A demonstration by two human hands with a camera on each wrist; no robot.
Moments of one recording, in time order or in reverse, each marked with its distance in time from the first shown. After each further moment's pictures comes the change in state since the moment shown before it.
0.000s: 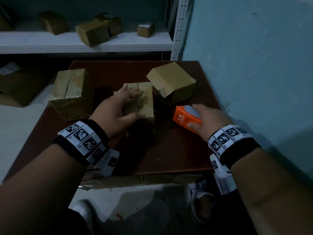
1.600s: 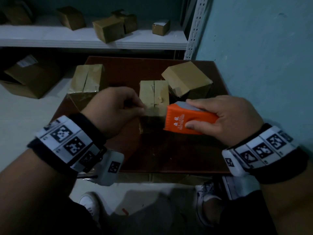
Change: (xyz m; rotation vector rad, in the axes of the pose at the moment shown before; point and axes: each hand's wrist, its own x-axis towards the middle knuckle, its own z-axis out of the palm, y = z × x) left_hand -0.040 0.038 -0.046 0.037 0.061 -0.082; right_hand -0.041 -0.028 -0.044 0.160 0.312 -0.617
